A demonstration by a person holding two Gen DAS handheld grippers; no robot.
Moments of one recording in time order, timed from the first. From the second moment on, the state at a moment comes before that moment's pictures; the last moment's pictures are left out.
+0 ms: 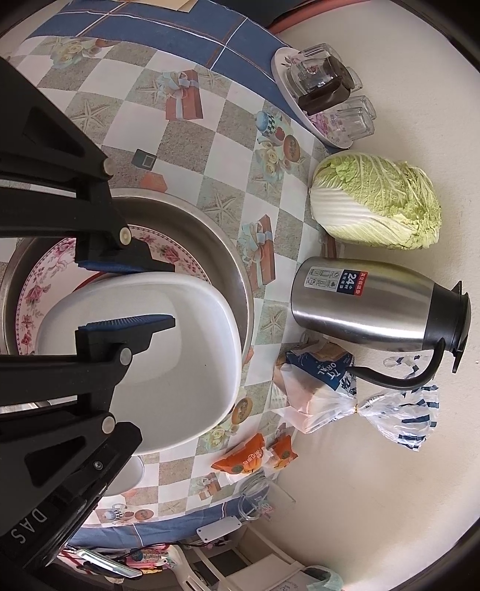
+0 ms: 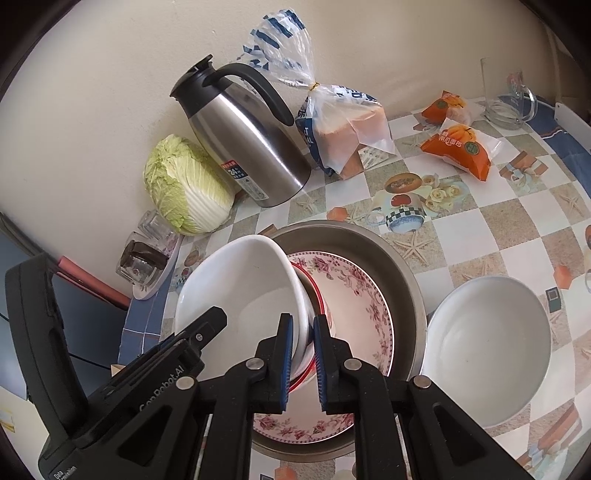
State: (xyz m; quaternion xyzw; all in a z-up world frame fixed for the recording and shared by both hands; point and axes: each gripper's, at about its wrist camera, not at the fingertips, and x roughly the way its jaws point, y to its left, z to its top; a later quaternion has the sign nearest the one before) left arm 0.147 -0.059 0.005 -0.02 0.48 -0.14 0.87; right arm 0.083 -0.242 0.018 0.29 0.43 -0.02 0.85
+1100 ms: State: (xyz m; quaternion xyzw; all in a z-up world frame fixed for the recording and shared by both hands) left arm 0.138 -0.051 0.038 -0.01 0.46 -0.12 0.88; right arm 0.076 -0.254 0.035 0.28 0.41 -0.03 0.86
